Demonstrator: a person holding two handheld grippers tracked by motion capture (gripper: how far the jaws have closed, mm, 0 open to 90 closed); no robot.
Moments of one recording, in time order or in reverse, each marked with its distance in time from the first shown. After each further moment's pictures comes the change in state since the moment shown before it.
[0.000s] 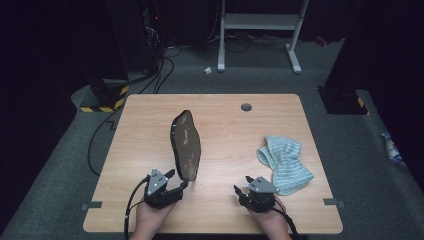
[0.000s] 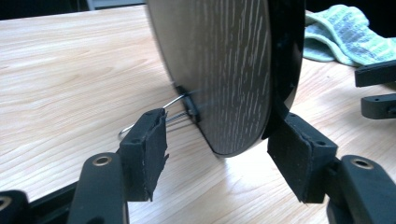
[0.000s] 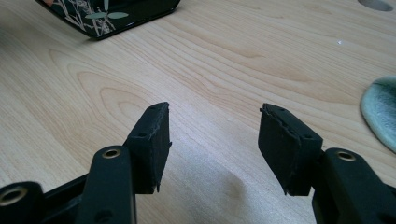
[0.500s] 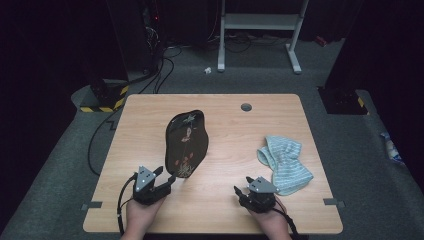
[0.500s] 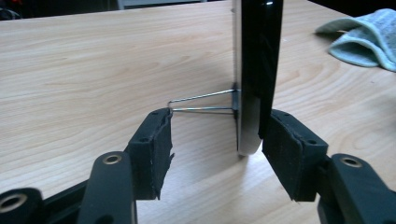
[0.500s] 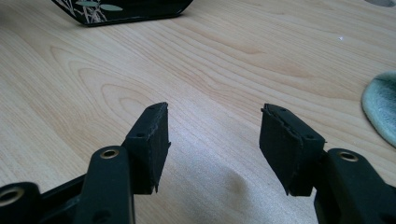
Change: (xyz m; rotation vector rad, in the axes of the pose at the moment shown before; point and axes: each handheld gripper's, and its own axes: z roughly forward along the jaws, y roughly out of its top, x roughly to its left) left arm 0.029 -0.002 -0.008 -0.005 0.084 -0.040; right arm 0.000 -0.001 -0.001 0.010 0.003 0.003
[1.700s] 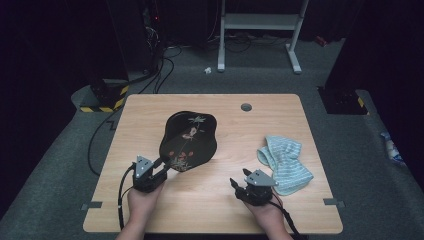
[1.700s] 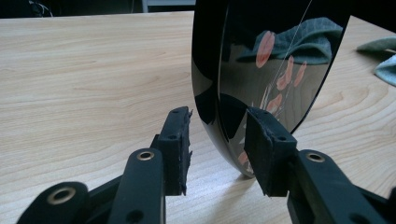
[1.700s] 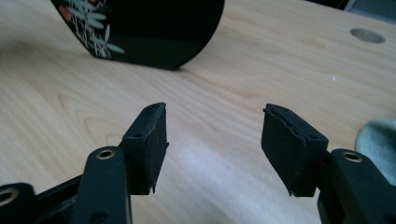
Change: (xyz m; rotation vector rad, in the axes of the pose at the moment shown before) left arm 0.019 0.011 0.023 0.003 0.071 -0.051; right arm -0.001 0.026 0.003 -0.071 0.005 0.013
